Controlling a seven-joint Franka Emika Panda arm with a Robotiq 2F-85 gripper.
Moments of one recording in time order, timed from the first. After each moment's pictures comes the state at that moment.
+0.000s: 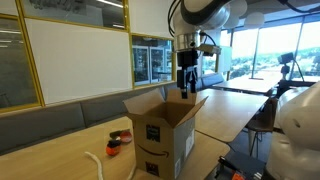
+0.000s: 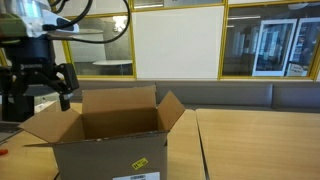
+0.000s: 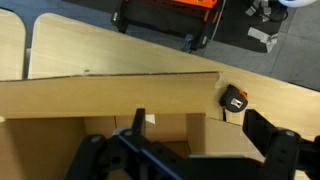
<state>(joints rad) 0.13 -0.71 0.11 -2.53 0.03 1.75 -0.08</state>
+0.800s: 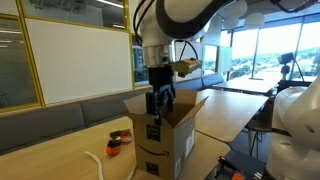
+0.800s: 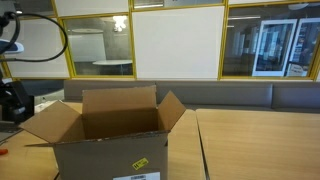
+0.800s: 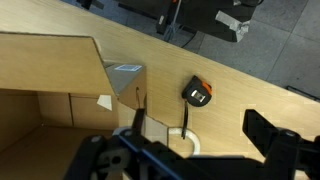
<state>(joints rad) 0.27 -0.56 0.35 -2.52 0.11 1.92 0.16</state>
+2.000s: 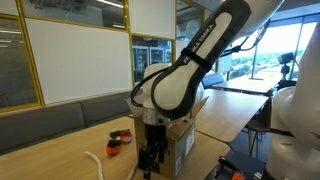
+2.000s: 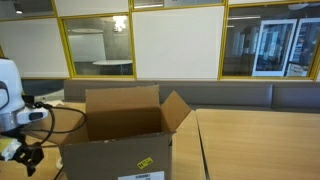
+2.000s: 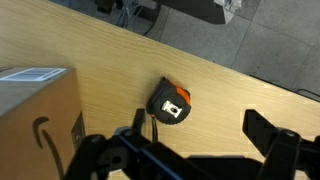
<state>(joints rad) 0.35 -0.18 0.32 -2.74 0.35 2.58 0.01</state>
